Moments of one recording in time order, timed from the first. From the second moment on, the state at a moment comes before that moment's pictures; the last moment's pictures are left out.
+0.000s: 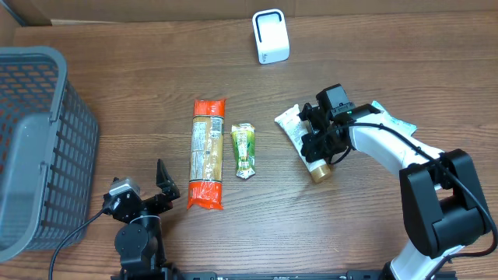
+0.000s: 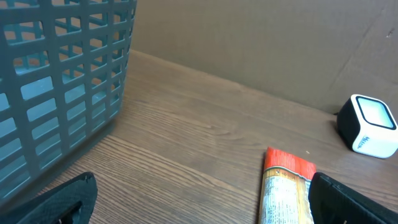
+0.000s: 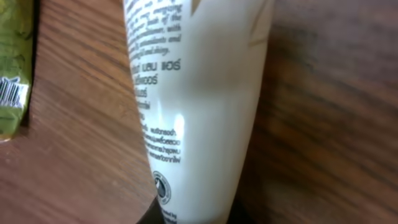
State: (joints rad) left arm 0.12 0.01 0.06 -0.18 -0.17 -0.25; right arm 0.35 1.86 1.13 -0.66 -0.32 -0.01
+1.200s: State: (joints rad) left arm 0.12 0.01 0.06 -0.18 -0.17 -0.25; right arm 0.57 1.87 1.38 -1.10 -0.34 0.25
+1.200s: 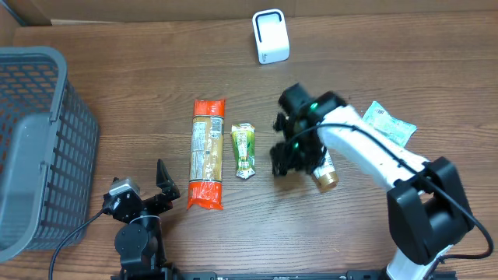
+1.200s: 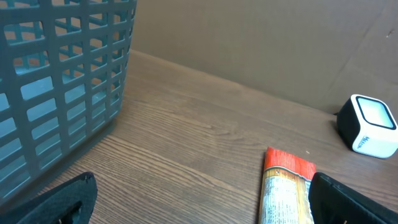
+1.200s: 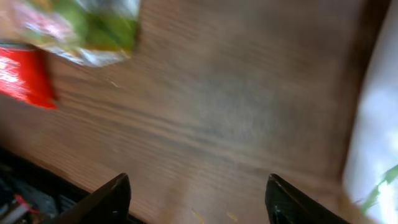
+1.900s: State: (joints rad) left arm 0.12 0.01 0.06 -0.18 -0.17 -0.25; right arm 0.28 1.87 1.15 -0.63 -0.01 0.31
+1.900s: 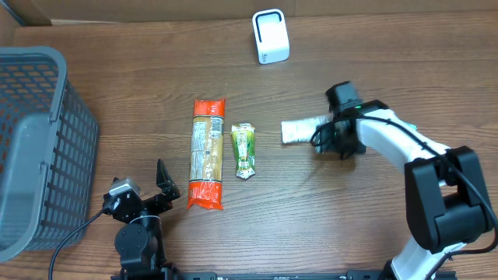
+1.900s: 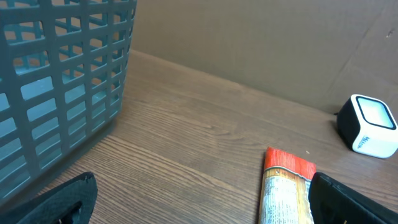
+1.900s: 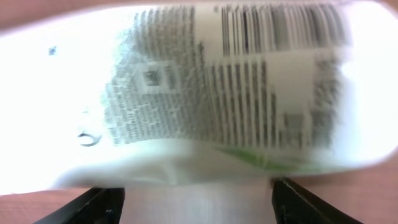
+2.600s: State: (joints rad) left arm 0.12 0.01 0.06 -0.18 -0.17 -0.25; right arm 0.31 1.88 1.15 -0.27 -0.14 0.85
